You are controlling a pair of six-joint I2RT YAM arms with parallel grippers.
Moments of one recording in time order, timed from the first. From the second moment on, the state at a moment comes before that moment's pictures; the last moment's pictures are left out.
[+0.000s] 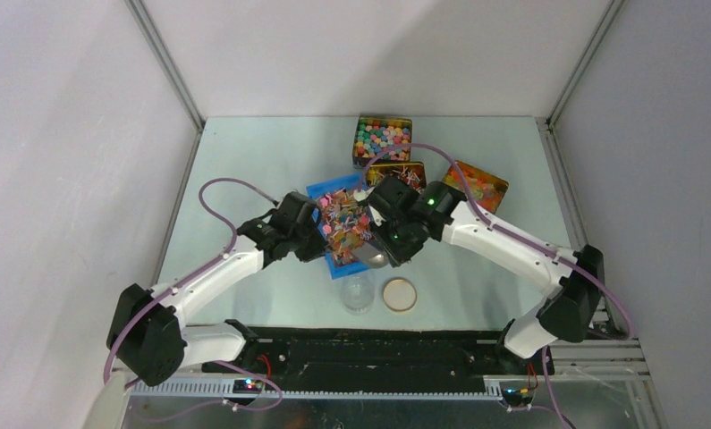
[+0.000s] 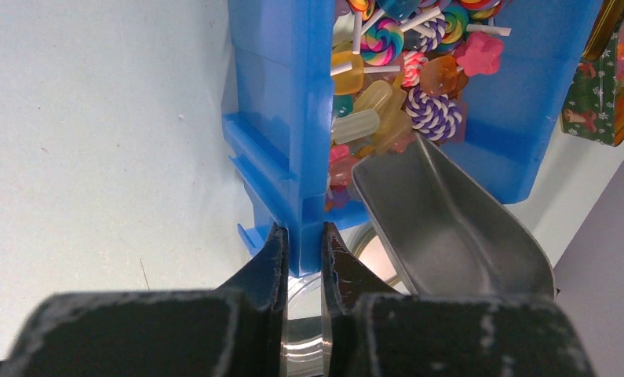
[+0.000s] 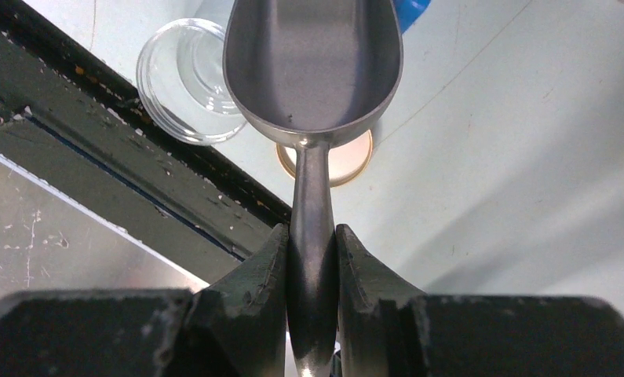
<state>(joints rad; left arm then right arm) -0.60 1.22 0.83 -0.57 -0.02 -1.04 0.94 1.54 1.48 -1.14 0.01 0.25</state>
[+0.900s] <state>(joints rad) -0.61 1.22 0.83 -0.57 -0.02 -1.04 0.92 1.78 1.68 -1.20 -0.04 0.23</state>
